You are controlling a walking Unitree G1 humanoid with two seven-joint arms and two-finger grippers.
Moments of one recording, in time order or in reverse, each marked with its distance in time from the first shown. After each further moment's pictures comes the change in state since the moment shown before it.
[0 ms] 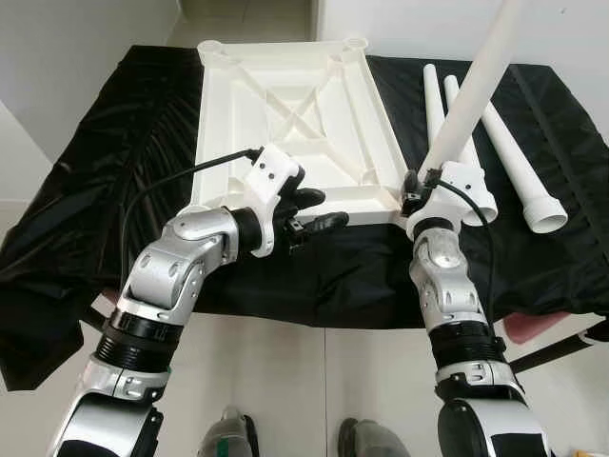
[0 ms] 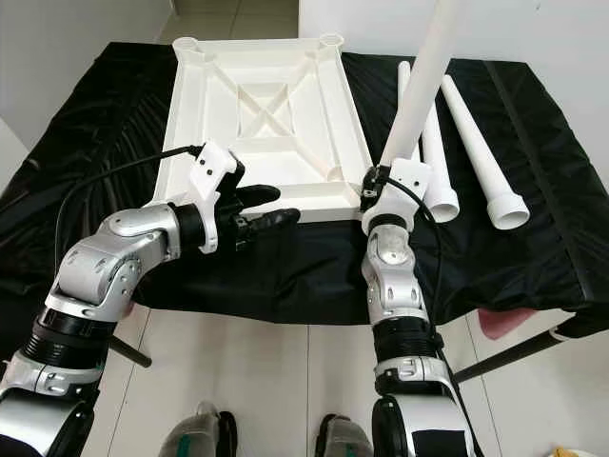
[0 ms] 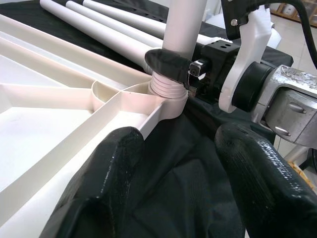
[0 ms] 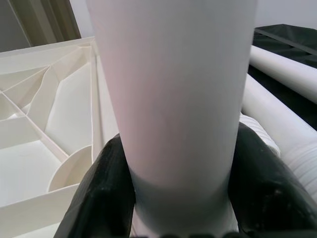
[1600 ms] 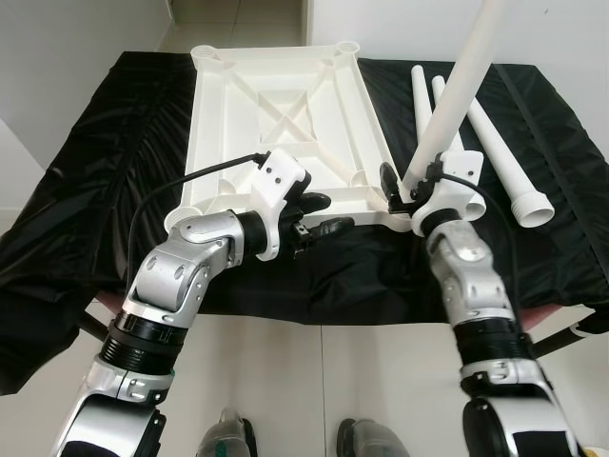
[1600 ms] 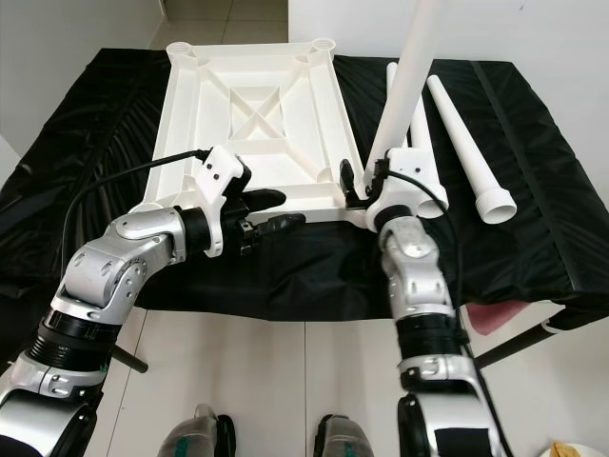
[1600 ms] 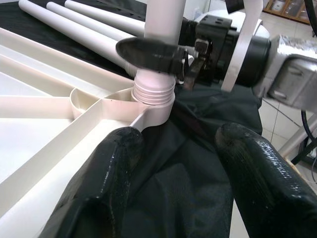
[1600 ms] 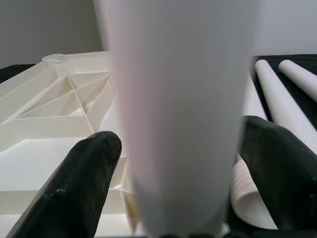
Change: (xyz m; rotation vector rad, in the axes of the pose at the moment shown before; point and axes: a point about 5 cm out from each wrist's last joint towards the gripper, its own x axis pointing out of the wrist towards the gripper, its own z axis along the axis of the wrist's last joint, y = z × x) left arm 0.005 -0.004 -0.002 -0.003 0.003 -0.021; right arm 0.010 -0.011 0.019 -0.044 -0.036 0.379
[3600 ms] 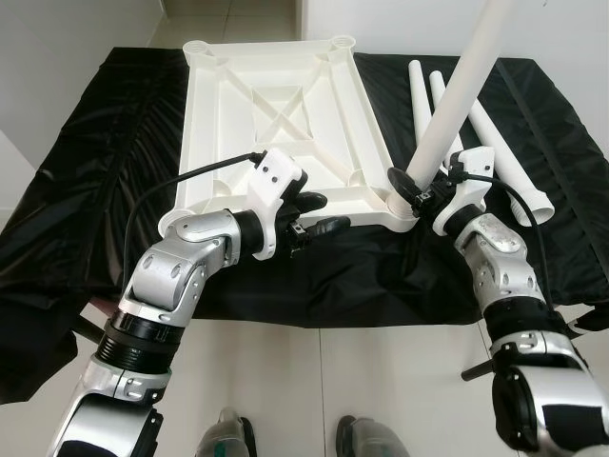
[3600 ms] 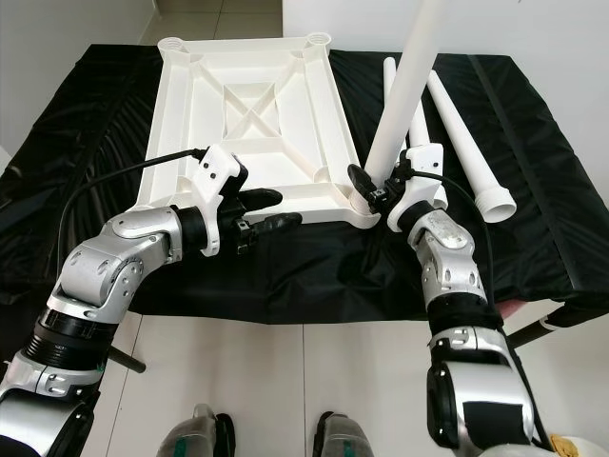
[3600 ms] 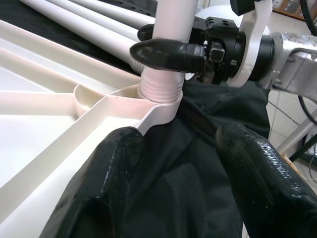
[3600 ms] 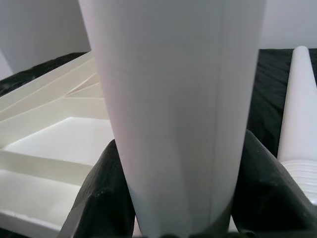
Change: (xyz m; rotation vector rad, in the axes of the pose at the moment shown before) left arm -0.003 0.002 0.000 0.000 0.009 0.010; right arm 0.000 -0.008 -0.008 0.025 -0.015 0.258
